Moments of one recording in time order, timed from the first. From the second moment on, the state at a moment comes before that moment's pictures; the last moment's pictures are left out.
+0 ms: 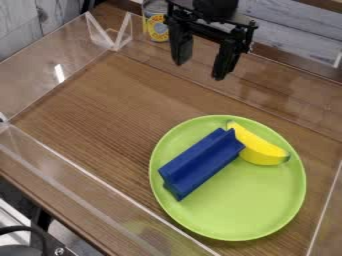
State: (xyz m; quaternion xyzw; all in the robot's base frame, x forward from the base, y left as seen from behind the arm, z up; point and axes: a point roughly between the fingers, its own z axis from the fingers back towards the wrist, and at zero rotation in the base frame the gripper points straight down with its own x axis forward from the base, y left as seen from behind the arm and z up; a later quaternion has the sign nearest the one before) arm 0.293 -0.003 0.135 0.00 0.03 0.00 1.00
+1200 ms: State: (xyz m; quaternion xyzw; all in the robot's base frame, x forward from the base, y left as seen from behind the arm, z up) arm 0.227 -0.035 0.116 -0.02 0.03 -0.03 1.00
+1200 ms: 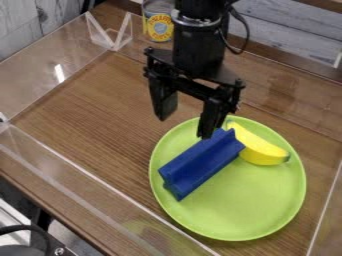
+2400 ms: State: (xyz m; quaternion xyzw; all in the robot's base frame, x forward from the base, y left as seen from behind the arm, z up) arm 0.225 -0.035 0.106 -0.06 0.02 -0.07 1.00
